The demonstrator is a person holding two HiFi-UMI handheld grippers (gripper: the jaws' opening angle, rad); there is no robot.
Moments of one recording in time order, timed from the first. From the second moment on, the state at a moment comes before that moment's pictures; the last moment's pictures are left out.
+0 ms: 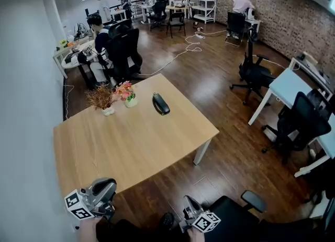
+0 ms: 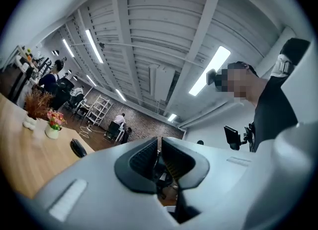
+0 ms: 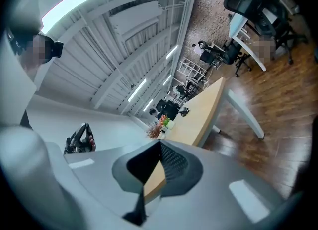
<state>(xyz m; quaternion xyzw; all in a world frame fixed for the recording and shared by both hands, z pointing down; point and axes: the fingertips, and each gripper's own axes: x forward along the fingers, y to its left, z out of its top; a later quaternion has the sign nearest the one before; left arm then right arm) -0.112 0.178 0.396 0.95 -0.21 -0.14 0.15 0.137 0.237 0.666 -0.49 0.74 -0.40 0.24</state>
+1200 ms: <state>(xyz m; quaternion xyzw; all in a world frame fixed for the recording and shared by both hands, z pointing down) -0.105 0.061 0.393 0.94 -0.16 -0.25 0.17 0.149 0.186 0.623 -0.54 0.74 -0.37 0.18</state>
